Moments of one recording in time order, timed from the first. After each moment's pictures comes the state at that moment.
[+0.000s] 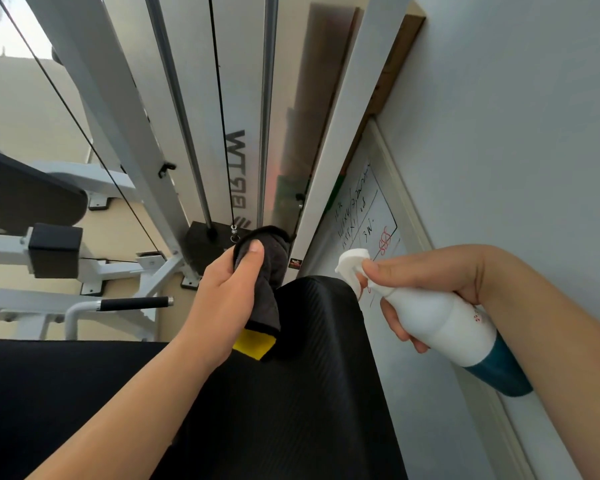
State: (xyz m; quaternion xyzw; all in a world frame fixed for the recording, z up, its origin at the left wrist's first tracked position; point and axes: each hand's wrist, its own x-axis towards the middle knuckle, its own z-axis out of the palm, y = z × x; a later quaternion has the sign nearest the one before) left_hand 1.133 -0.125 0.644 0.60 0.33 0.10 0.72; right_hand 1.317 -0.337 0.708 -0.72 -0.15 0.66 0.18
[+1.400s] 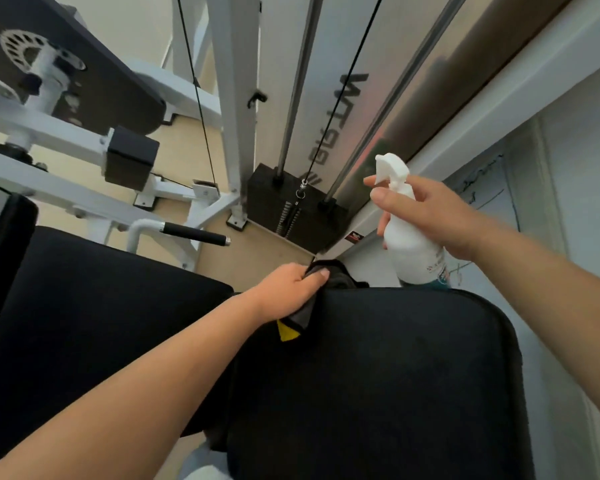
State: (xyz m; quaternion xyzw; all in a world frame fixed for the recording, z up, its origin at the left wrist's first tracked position) left_hand 1.119 -0.043 0.492 0.73 0.27 -0.21 0.59; right_hand 1.316 -0.168 0.622 -0.81 -0.27 0.42 0.32
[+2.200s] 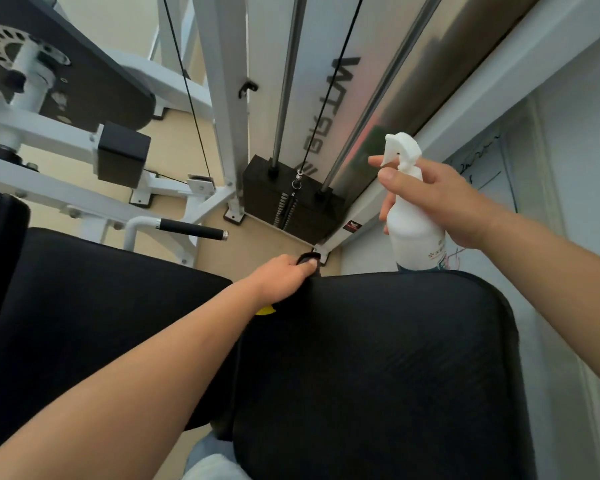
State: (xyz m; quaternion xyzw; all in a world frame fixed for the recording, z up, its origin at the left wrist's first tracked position) left_hand 1.121 -0.036 0.491 0.70 0.32 -0.28 0.57; right_hand 1.319 -0.178 0.622 -0.80 -0.27 0.39 0.36
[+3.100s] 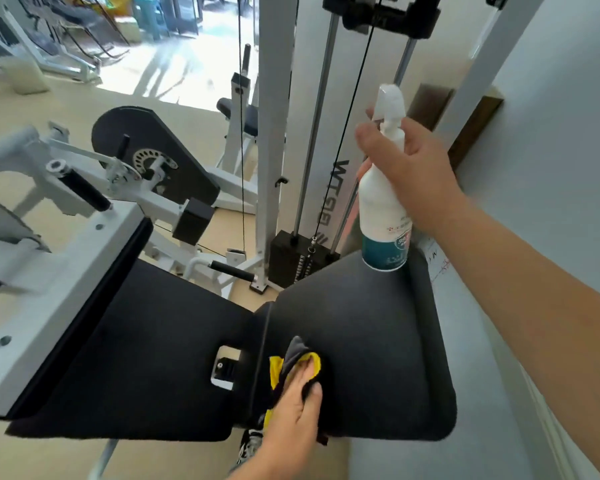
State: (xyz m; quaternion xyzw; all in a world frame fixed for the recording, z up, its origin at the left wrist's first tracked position) left_hand 0.896 -0.272 0.518 0.68 0.33 0.13 0.64; right_hand 1.130 -0.234 0.797 -0.75 -0.39 0.12 0.52
